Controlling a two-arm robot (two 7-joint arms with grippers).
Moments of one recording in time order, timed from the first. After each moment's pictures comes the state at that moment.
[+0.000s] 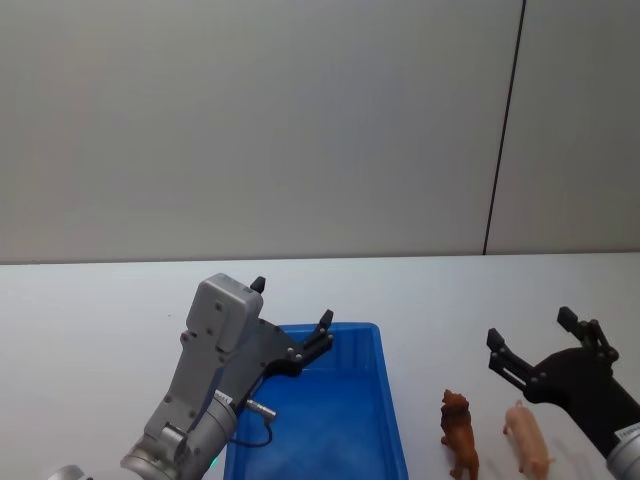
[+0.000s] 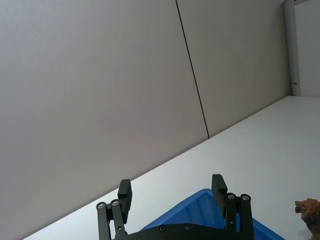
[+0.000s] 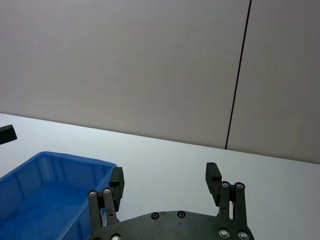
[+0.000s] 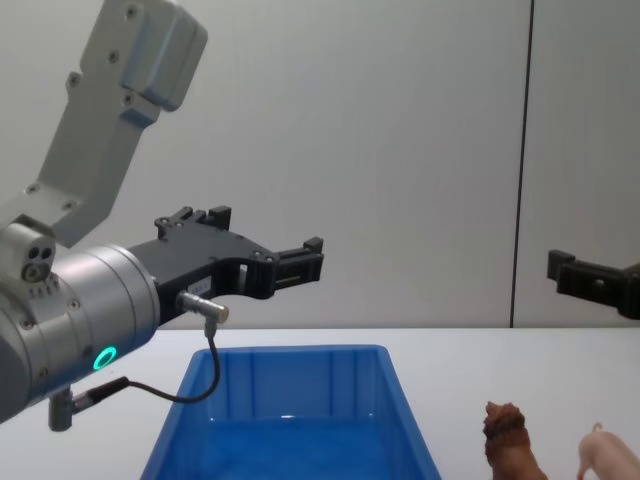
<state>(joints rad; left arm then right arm) -0.24 0.38 0.45 -1.63 -0.20 0.01 -0.01 -0.01 0.33 -0.23 -1.77 0.29 0.03 0.07</state>
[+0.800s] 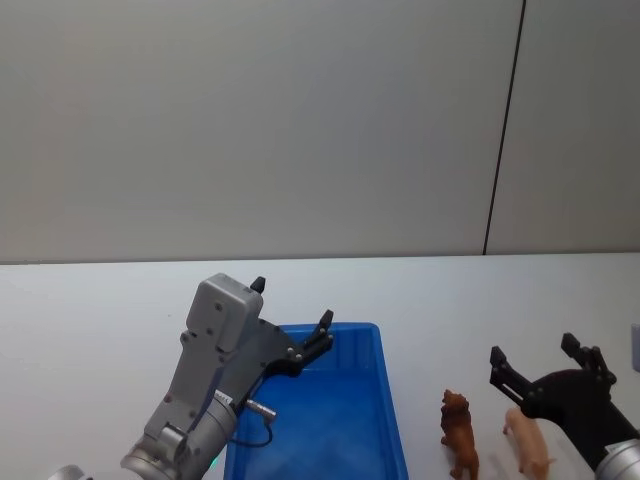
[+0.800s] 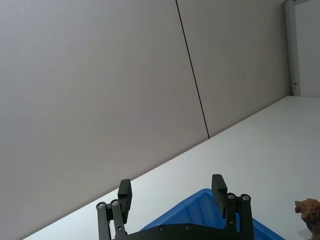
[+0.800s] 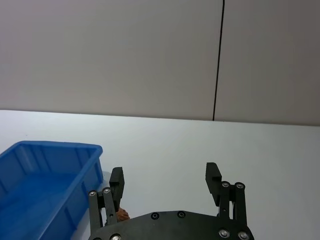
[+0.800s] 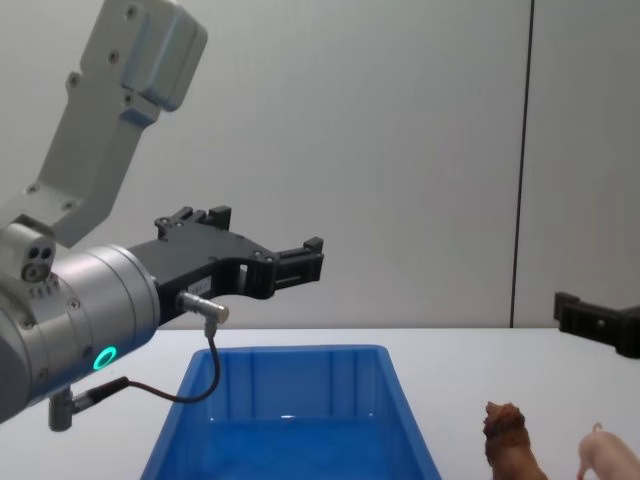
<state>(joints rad) -0.24 0.38 0.45 -1.63 -0.20 0.01 -0.01 -0.03 0.29 -0.24 -1.75 0.30 0.10 -0.03</state>
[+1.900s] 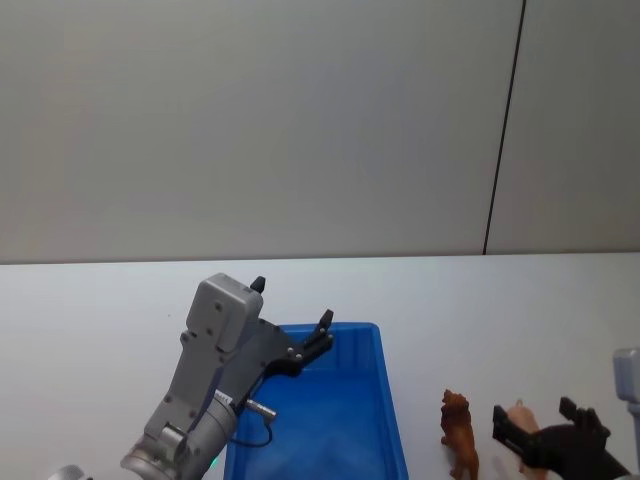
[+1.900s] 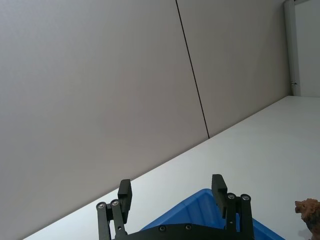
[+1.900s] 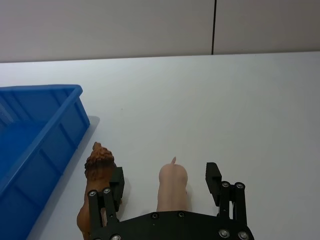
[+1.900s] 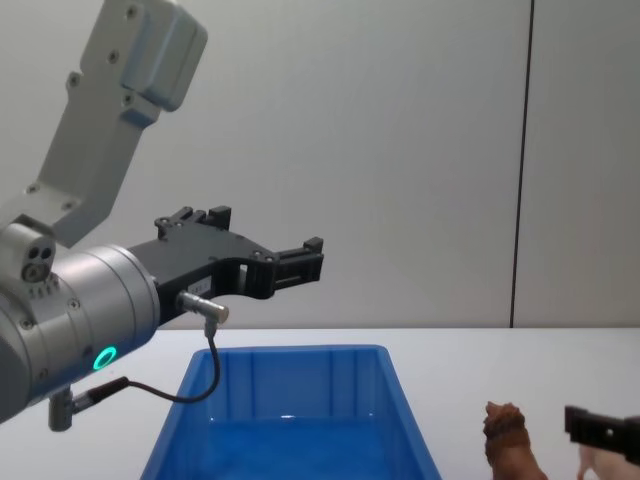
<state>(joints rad) -0.24 0.38 0.45 -1.63 -0.20 0.01 -0.01 -0.03 0.28 -0.22 -1.68 0.37 0.27 -0.03</state>
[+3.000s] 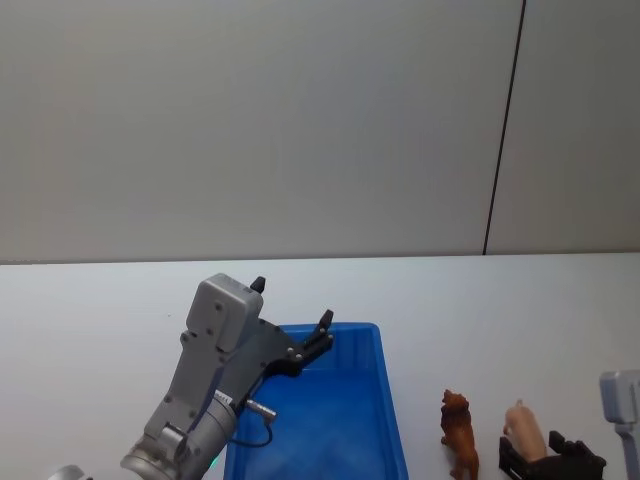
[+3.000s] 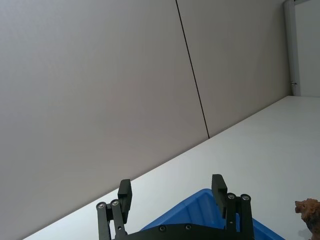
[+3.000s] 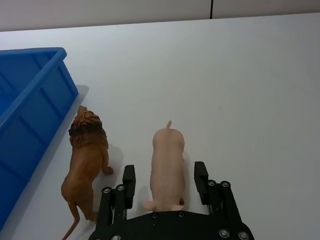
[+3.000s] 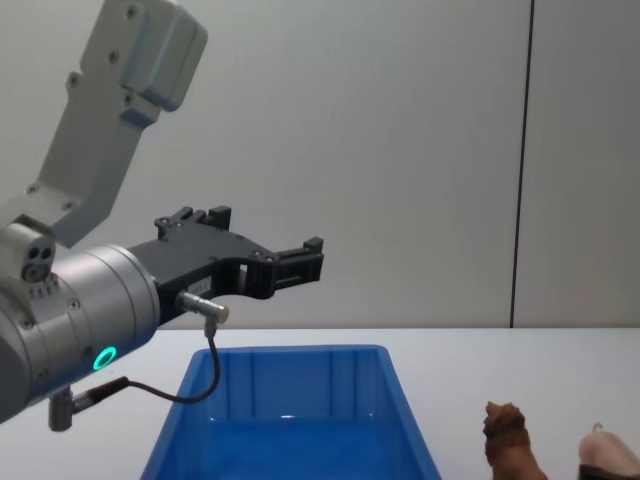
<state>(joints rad) -0.24 0.38 0.45 -1.63 -0.20 0.01 -0.01 -0.04 0.26 -0.23 -1.65 0.37 0.34 -0.04</state>
